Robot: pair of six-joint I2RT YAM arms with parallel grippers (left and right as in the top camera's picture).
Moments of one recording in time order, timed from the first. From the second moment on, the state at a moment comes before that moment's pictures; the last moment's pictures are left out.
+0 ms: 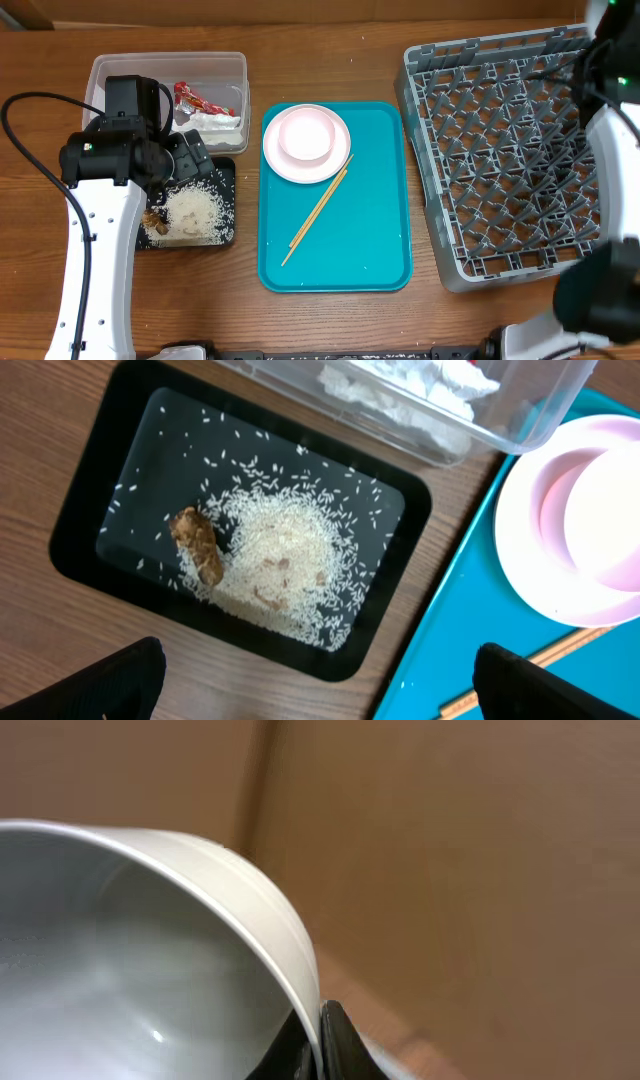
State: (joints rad) left arm 0.04 1.42 1.43 -1.22 -0.11 -0.41; right arm -0.23 1.77 1.60 -0.22 0.77 -0.04
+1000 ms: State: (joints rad) left arm 0.04 1.42 1.43 -1.22 -0.11 -0.41; right arm -0.21 2.16 1.60 -0.44 1.22 0.09
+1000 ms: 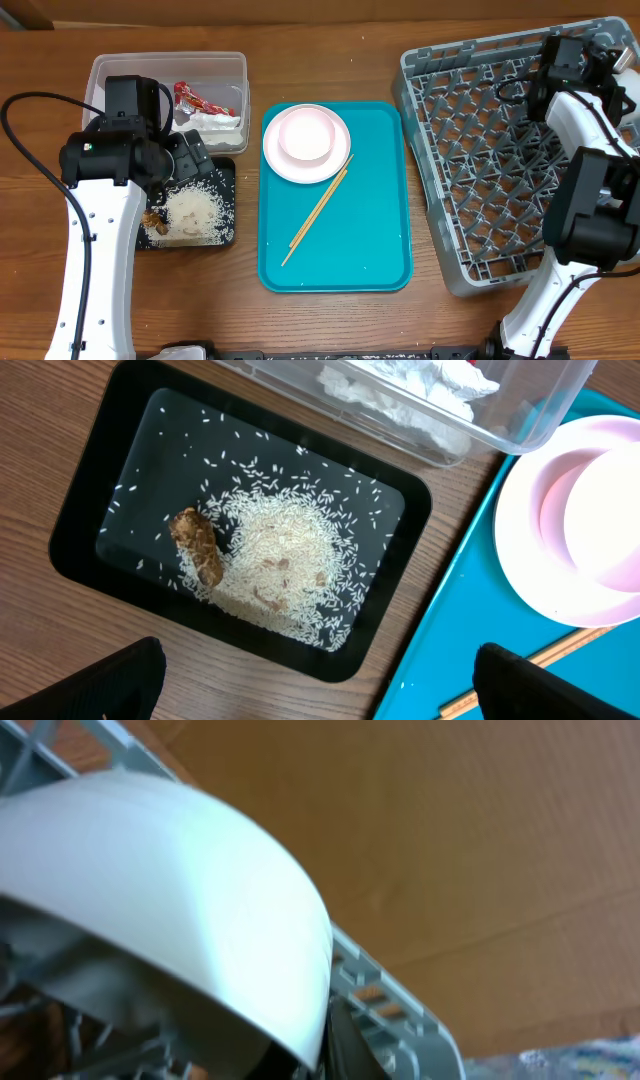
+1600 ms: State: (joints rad) left arm 0.04 1.42 1.43 -1.22 -0.11 -0.41; right arm -0.08 1.87 1.60 -0.69 0.85 0.14
